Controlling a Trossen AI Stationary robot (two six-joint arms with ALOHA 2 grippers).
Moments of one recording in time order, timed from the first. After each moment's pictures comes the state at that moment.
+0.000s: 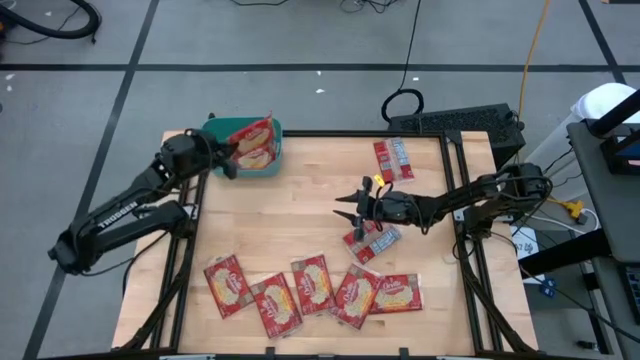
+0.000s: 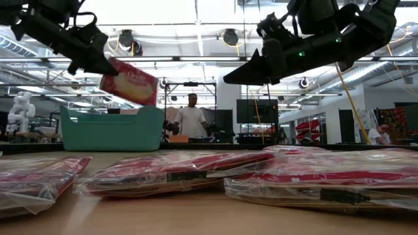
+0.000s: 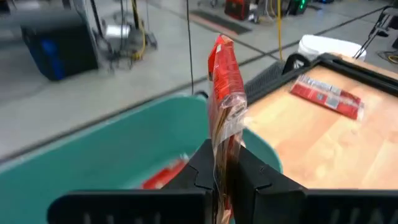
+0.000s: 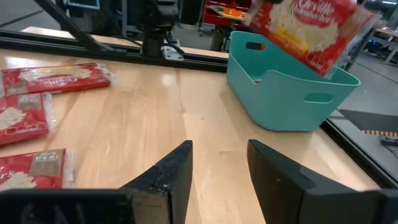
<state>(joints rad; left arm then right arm) 0.80 0.58 0.47 -0.22 0.01 -0.09 0.02 1.53 0.52 0.79 0.23 -0.13</state>
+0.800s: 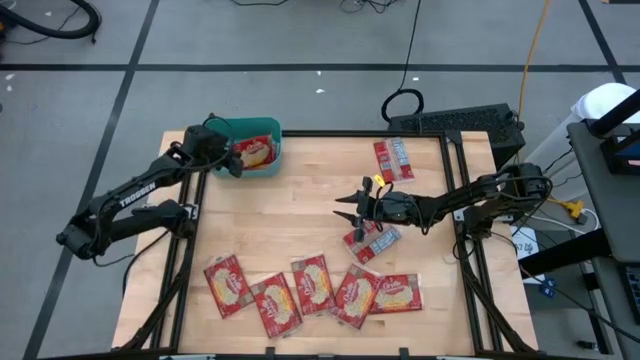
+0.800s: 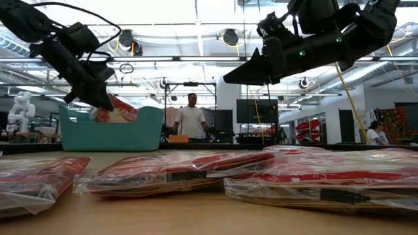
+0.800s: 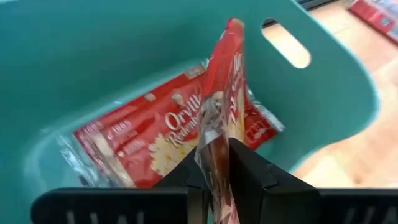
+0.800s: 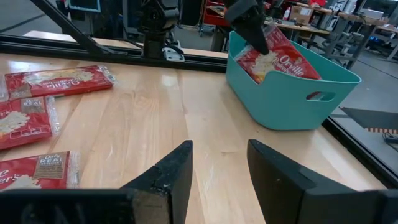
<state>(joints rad) 0.98 0.88 0.47 -0.29 0.14 -0.12 0.02 1.53 0.52 0.79 0.23 -0.11</state>
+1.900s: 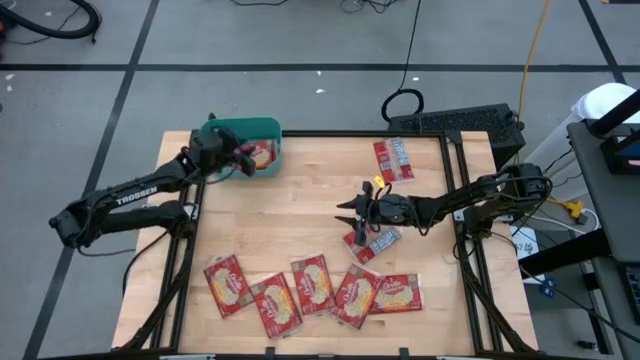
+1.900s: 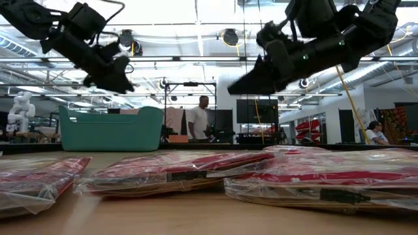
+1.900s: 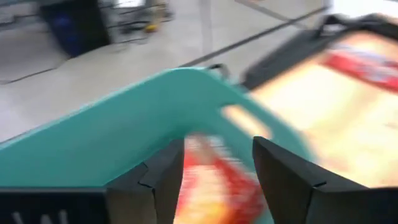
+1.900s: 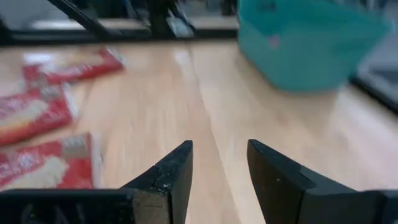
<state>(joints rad) 0.67 0.89 0.47 -0.01 -0.15 -0.10 0.03 1.53 0.52 0.66 0.21 0.06</state>
